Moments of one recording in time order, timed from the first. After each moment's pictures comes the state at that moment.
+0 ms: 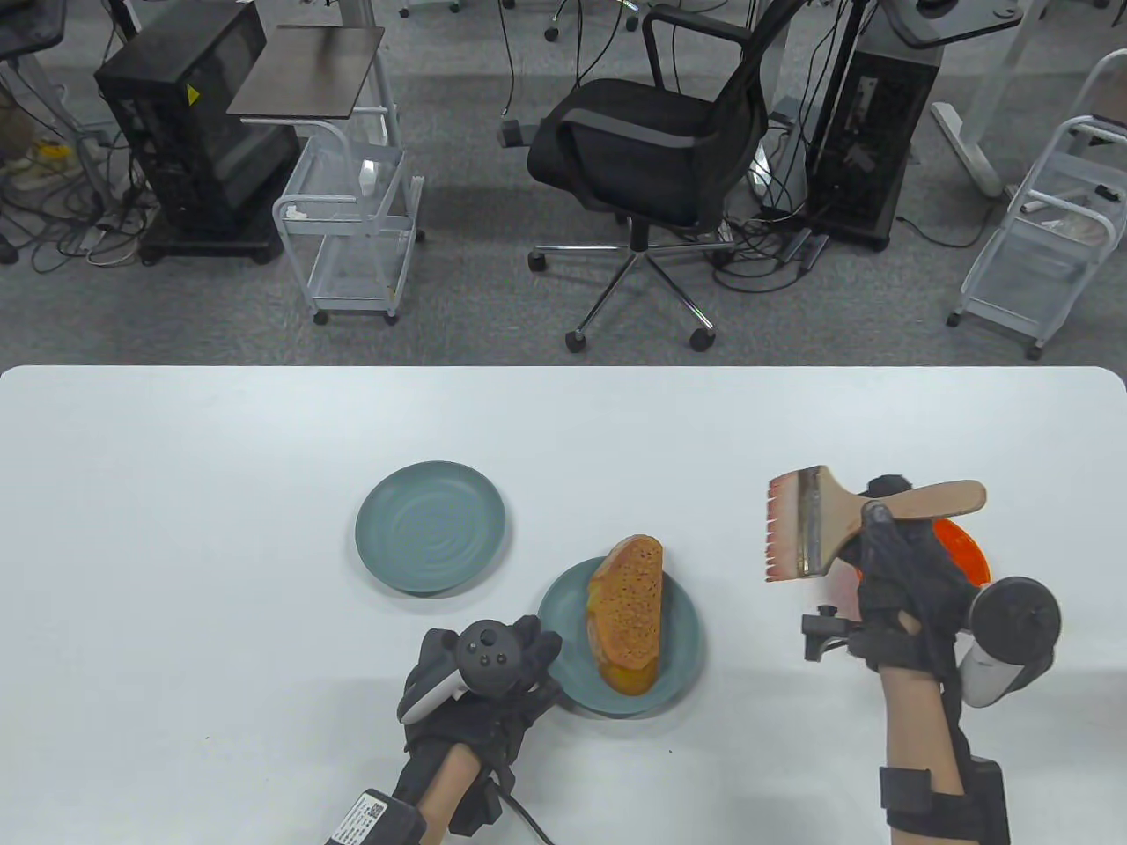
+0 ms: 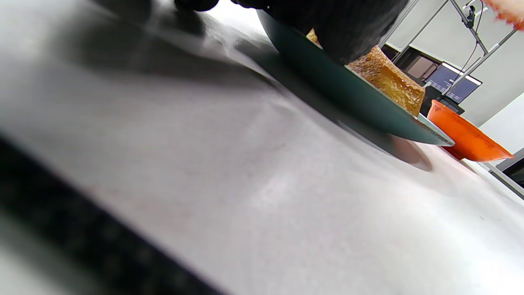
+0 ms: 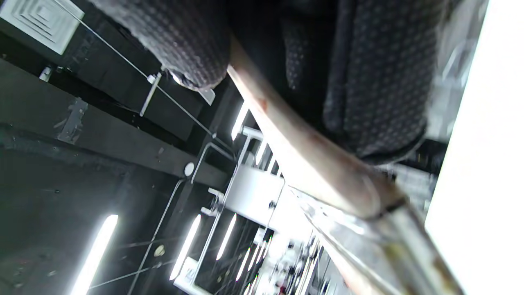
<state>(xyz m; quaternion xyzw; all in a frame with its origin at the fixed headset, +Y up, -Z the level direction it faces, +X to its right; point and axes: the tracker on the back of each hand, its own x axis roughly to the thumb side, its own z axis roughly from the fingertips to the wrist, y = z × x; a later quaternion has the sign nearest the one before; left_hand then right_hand) -0.124 -0.795 -0.295 -0.21 -0.16 0.23 0.94 0.282 -0.673 -0.317 -0.04 -0.26 0.75 0.60</state>
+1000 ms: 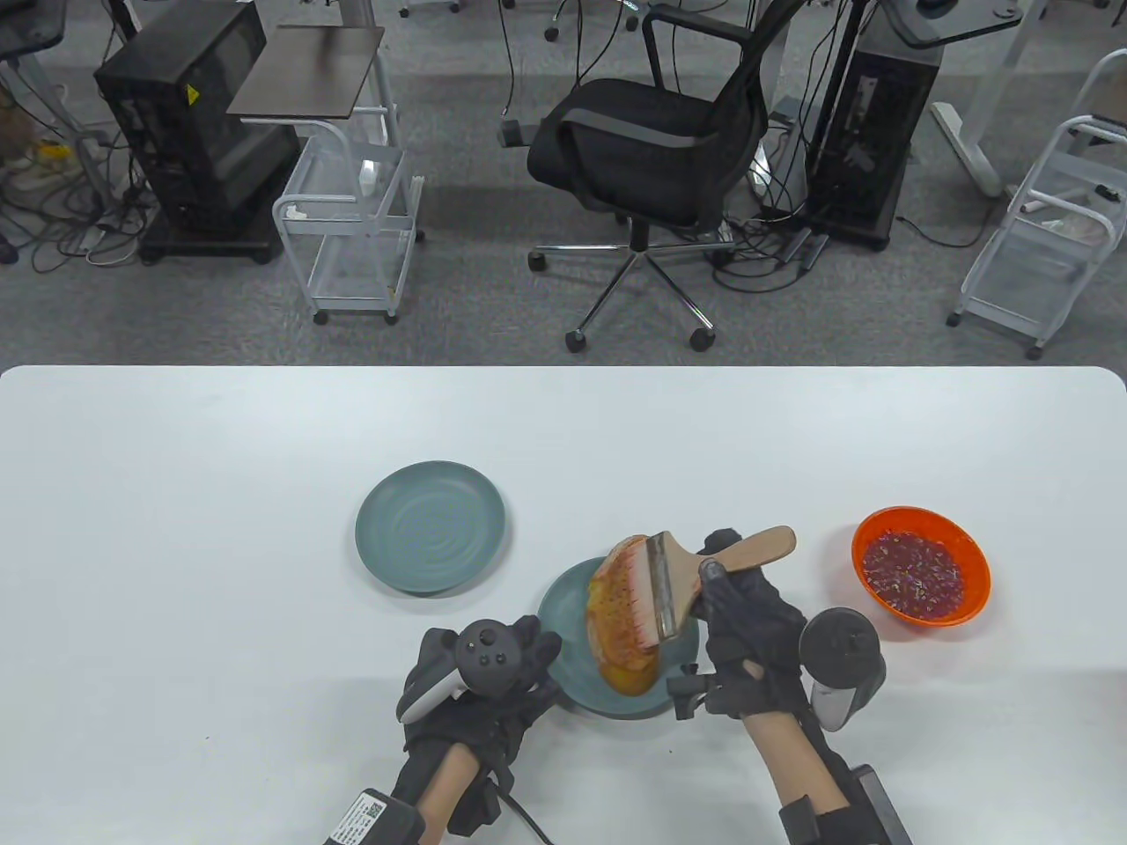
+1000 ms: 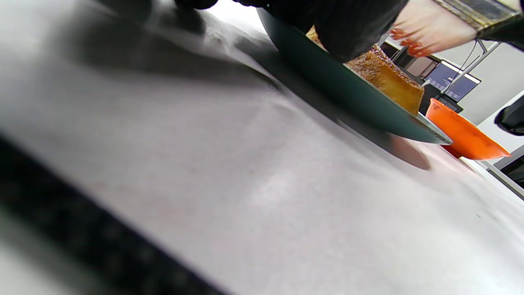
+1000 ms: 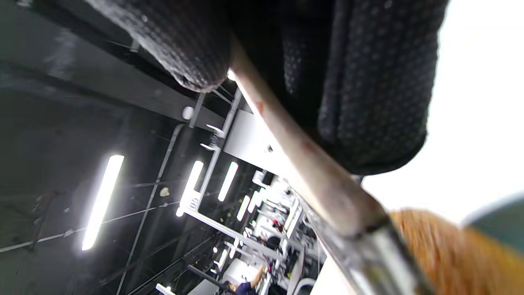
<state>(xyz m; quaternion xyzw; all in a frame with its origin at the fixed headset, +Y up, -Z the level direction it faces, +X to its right) -0.124 -0.795 -0.295 -0.22 -0.17 0.23 0.93 0.178 -0.741 -0.314 0.00 -0.17 0.78 0.60</state>
